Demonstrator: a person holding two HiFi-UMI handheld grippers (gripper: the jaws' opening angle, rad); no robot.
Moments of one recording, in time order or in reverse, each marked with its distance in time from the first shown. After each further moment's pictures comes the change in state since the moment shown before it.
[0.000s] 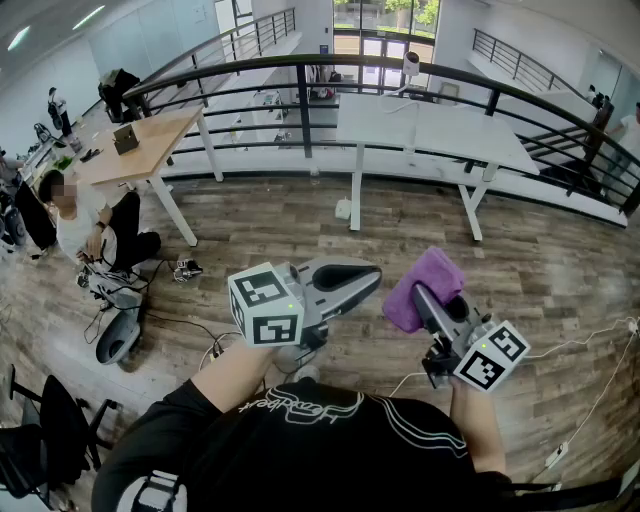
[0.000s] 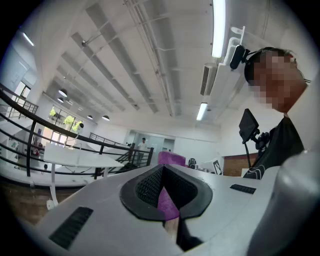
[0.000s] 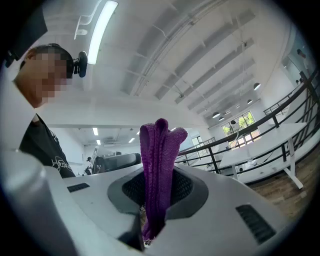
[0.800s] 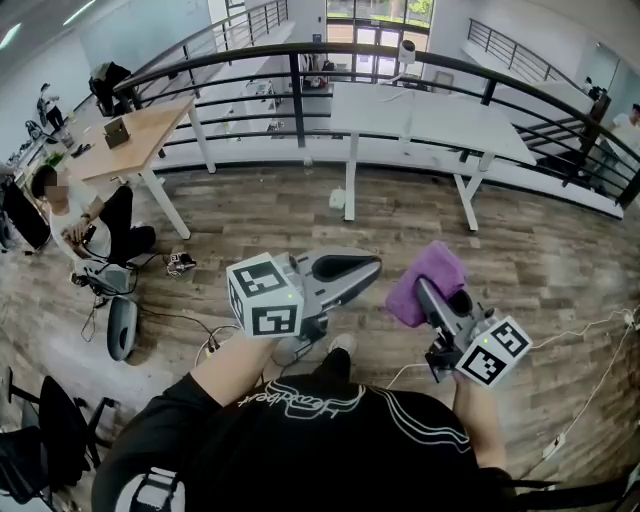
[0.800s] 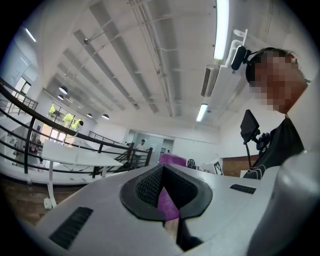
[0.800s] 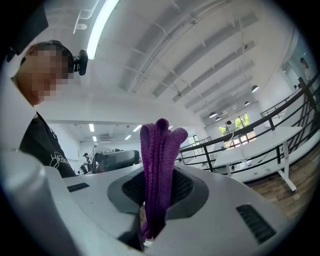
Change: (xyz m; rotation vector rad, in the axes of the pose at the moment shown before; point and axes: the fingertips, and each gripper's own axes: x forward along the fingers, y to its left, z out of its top) left arm 0.005 0.018 0.001 -0.018 -0.006 -0.011; right arm 0.004 -0.017 -0.004 -0.022 0.025 -0.043
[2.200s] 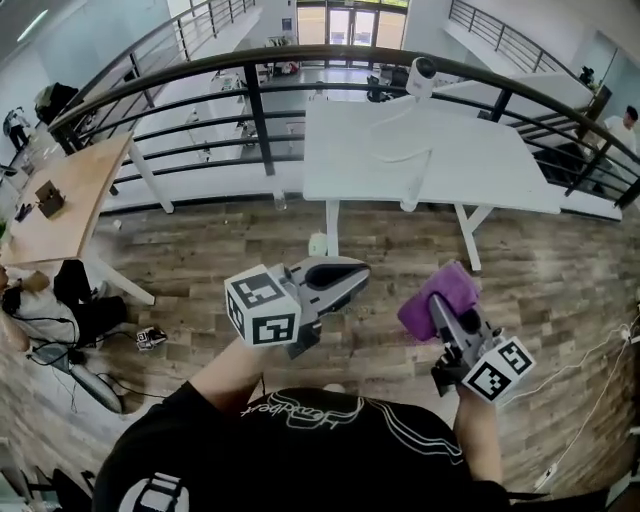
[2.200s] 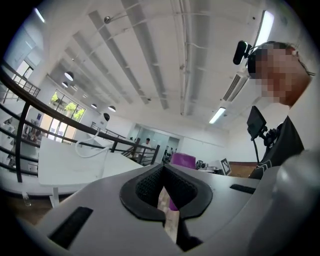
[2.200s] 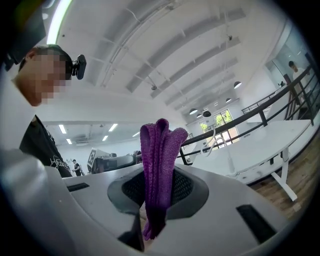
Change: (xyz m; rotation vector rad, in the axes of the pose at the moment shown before) left arm 0.146 0.553 0.059 -0.086 0.045 -0.014; right arm 0.338 -0.424 0.034 0.080 0.031 -0.191
